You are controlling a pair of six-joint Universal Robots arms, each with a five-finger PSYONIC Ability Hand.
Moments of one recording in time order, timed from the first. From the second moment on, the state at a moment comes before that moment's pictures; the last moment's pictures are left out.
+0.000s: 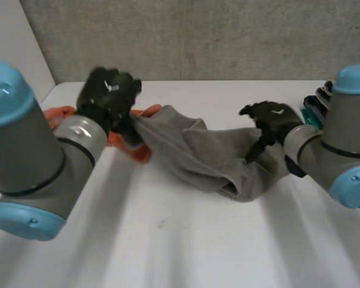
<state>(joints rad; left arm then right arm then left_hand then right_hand) 4.15 -1.82 -1.44 3.26 -1.65 3.61 1.93 -1.07 1.27 0.11 1.44 3.04 1.16 1.20 1.19 1.20 0.99 0.29 0.30 0.27 0.27 0.08</state>
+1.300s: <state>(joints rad) 4.16 -1.59 -1.58 3.05 -1.63 3.52 1.87 -0.73 0.87 0.43 1.26 2.76 1.16 1.20 1.19 1.20 0.99 0.24 0.24 0.24 0.24 0.06</state>
